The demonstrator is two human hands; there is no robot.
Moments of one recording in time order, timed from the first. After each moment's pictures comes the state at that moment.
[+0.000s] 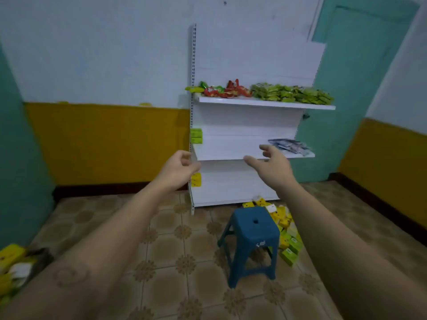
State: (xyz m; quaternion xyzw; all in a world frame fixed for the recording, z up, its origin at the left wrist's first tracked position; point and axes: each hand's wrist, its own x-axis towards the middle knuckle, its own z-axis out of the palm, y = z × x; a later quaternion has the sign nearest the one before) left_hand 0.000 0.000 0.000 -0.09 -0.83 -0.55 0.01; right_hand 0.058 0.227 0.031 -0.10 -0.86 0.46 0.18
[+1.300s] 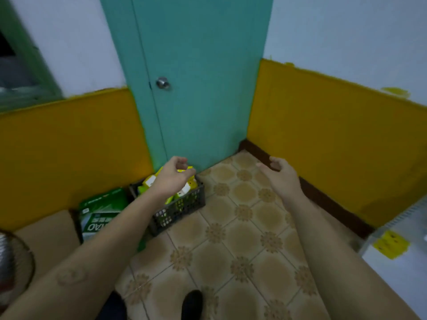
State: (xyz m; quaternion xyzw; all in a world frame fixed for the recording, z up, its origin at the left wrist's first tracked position) left_hand -0.158 -0.262 -0.114 0.46 -0.71 -0.47 0.23; right_hand -0.362 -0.108 -0.108 0.25 -0.82 0.48 -0.18
